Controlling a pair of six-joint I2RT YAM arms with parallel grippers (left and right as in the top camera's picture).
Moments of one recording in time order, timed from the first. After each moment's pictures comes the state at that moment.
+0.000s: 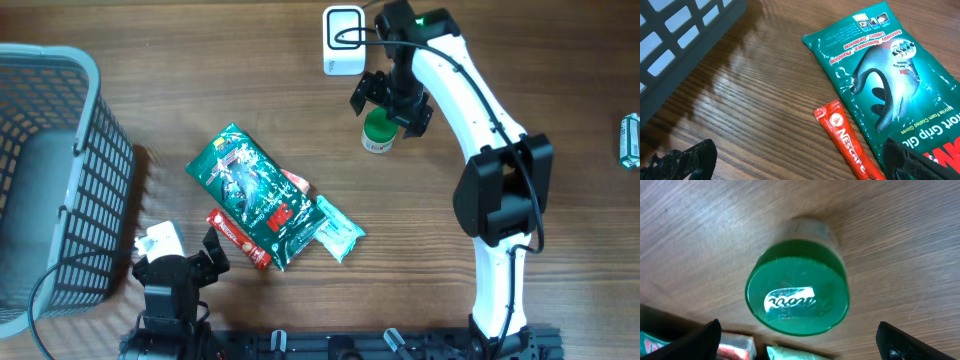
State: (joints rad) left arm -0.10 0.12 0.22 -0.79 -0.26 -0.36; right arm 0.33 2.26 2.09 -1.41 -0.13 0.77
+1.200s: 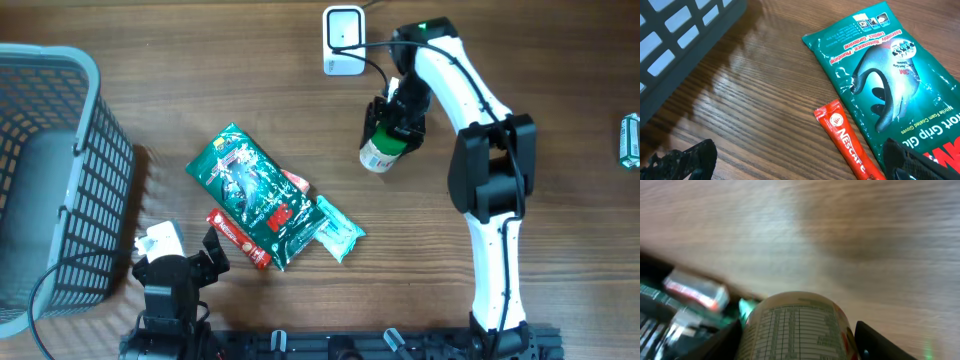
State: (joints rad) left arm -0.10 0.12 0.22 -0.79 -0.26 -0.36; right arm 0.25 2.44 2.14 -1.61 -0.47 0.33
